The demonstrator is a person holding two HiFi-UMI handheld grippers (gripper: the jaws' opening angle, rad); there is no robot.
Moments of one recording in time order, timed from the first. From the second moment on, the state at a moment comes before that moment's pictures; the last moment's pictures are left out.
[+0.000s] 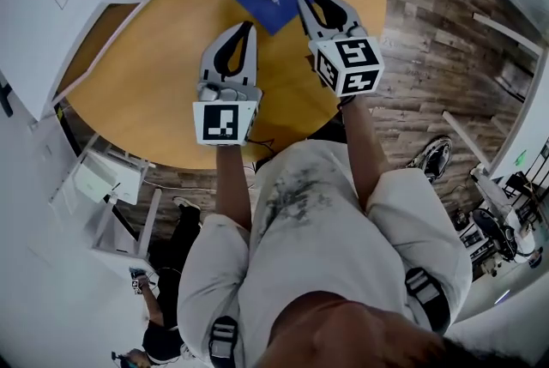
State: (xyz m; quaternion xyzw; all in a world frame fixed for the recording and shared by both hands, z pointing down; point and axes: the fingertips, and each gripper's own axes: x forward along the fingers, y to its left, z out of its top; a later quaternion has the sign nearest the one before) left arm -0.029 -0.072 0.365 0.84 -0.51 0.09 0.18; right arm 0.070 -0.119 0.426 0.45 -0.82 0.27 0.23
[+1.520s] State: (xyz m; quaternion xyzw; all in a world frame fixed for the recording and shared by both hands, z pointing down) left arm -0.024 -0.105 0.431 0.84 -0.49 0.10 0.20; right arm 0.051 -0.168 0.520 0.48 -0.75 0.33 0.29
